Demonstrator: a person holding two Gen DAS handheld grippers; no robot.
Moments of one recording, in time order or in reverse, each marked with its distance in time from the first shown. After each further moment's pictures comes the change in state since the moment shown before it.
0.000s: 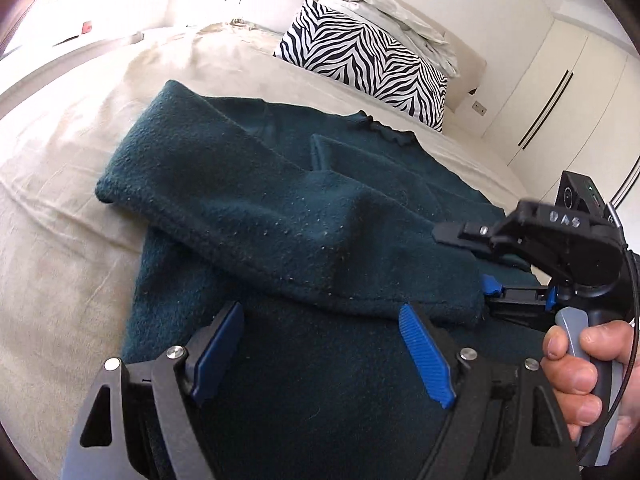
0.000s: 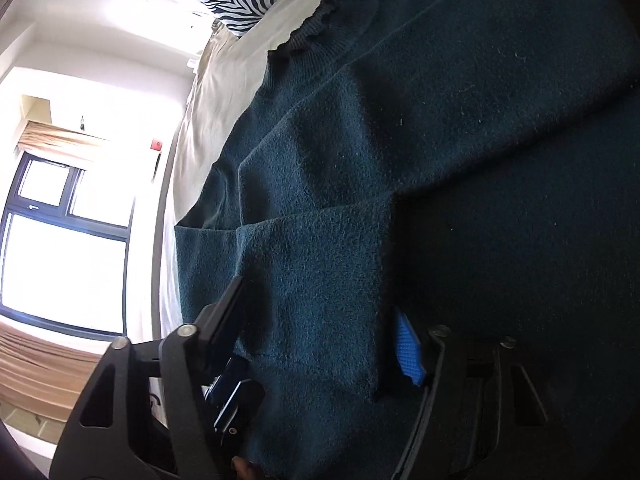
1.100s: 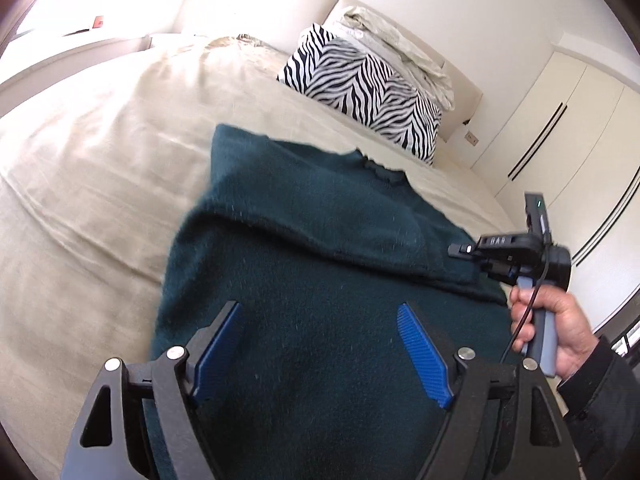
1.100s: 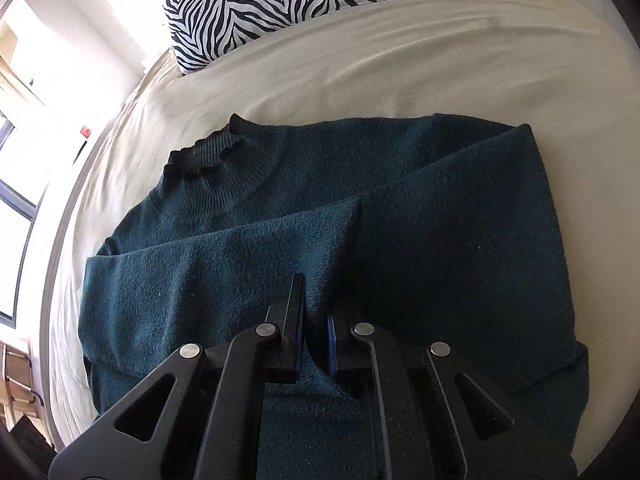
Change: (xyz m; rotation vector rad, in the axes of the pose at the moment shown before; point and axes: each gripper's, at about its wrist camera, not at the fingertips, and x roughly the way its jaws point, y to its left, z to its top) left arm -0.029 0.010 0.027 -0.063 -0.095 -0.060; right arm -0.027 -0.046 0.115 -0.211 -0.150 -0.356
